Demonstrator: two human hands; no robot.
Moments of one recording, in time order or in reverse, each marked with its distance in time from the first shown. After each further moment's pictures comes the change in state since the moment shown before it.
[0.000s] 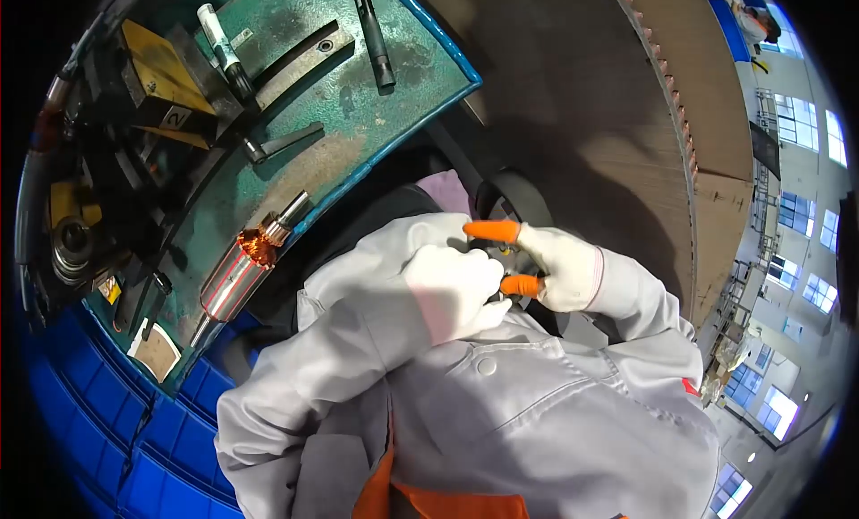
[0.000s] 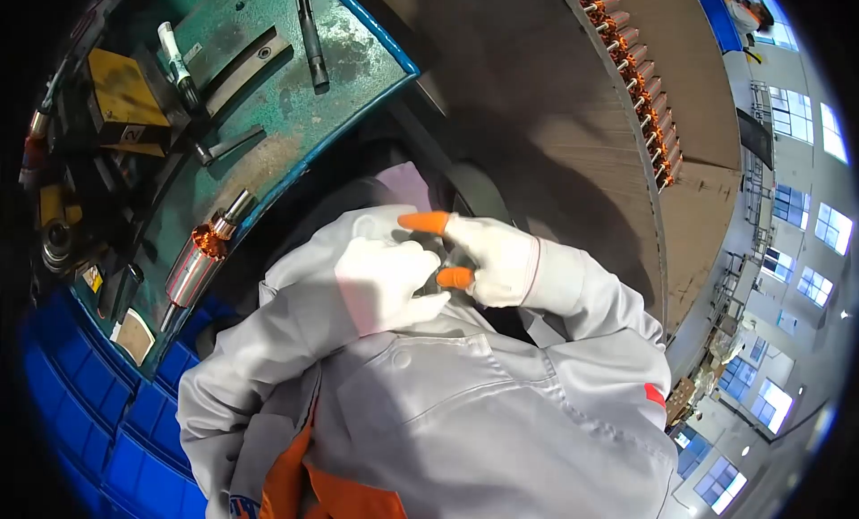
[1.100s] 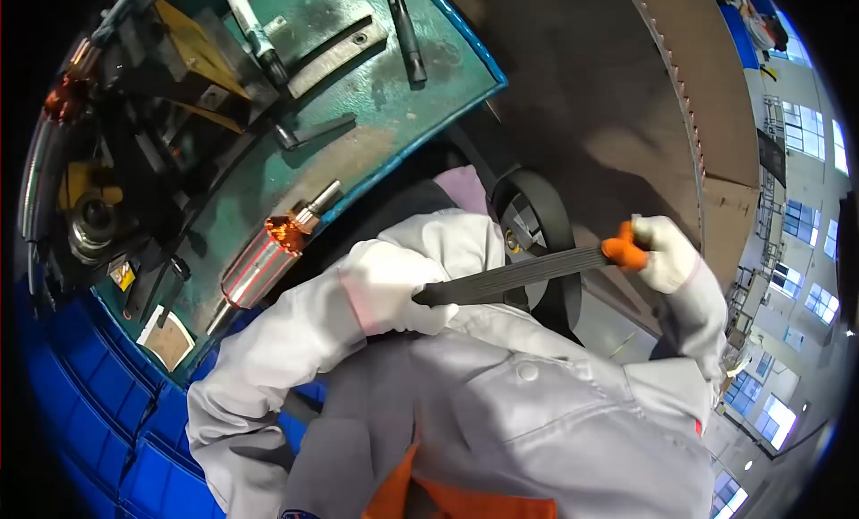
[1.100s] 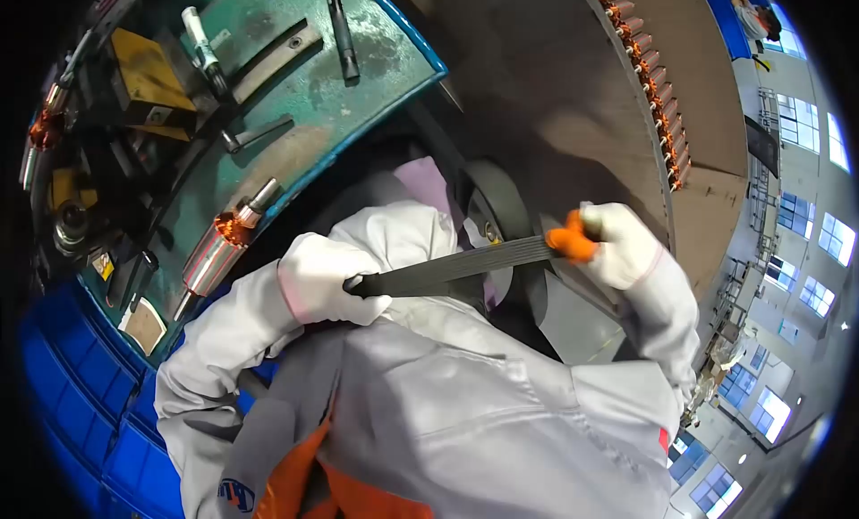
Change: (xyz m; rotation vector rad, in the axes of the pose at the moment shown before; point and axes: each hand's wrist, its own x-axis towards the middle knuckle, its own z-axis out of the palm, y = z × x) left_hand -0.029 -0.028 -0.073 -0.234 -0.353 -0.324; right_hand -0.070 -0.024 -0.051 -0.081 0.328 0.484
